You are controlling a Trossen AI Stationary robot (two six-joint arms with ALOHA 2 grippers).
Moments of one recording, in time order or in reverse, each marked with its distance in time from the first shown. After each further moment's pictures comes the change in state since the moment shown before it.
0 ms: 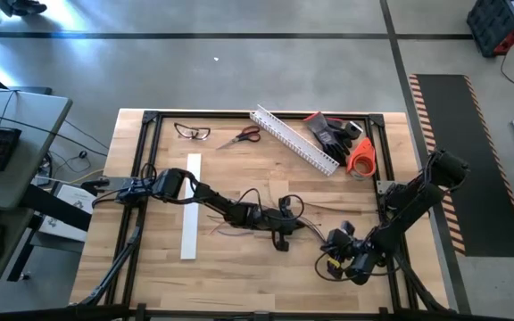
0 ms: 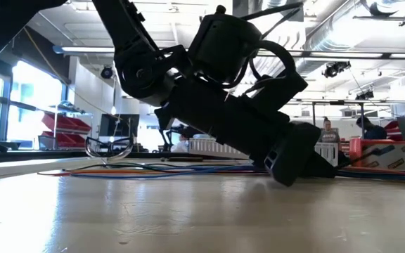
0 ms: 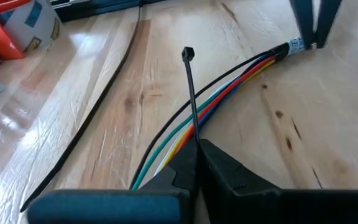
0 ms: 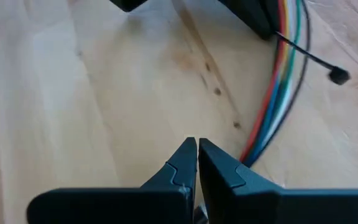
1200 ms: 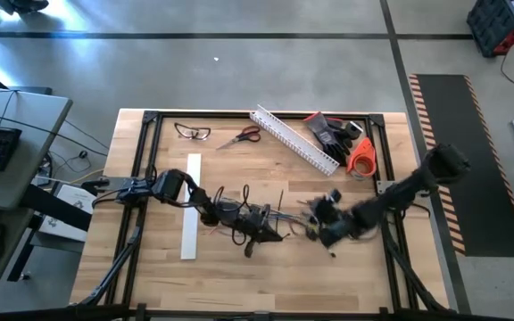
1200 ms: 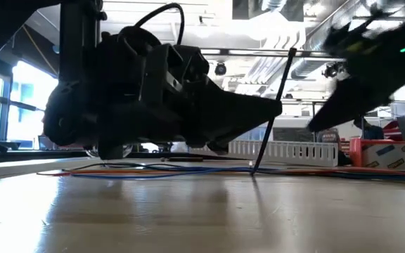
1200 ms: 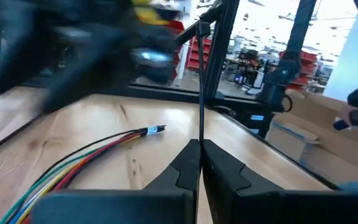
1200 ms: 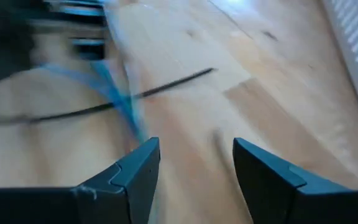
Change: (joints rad) left arm -0.016 0.000 -0.449 0.956 0.369 -0.315; right arm -0.390 -0.062 -0.017 0.070 0.175 -0.418
